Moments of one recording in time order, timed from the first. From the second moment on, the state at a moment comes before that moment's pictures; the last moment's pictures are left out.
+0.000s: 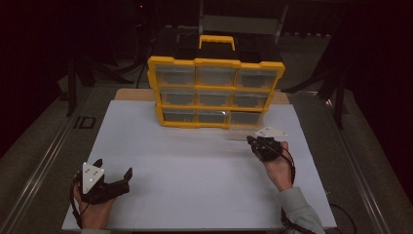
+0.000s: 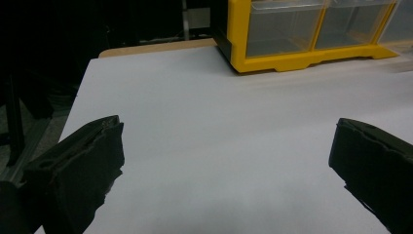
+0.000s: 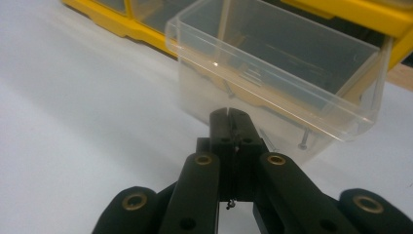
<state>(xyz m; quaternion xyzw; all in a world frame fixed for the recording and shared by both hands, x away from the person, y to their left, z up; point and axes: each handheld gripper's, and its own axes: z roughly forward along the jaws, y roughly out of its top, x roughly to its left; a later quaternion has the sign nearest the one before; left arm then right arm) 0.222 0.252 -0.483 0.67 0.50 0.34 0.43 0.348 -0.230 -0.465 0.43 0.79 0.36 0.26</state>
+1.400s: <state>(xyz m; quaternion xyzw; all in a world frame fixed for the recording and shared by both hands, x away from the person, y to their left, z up) 0.222 0.252 -0.483 0.67 0.50 0.34 0.43 0.379 -0.231 -0.481 0.45 0.77 0.36 0.26</state>
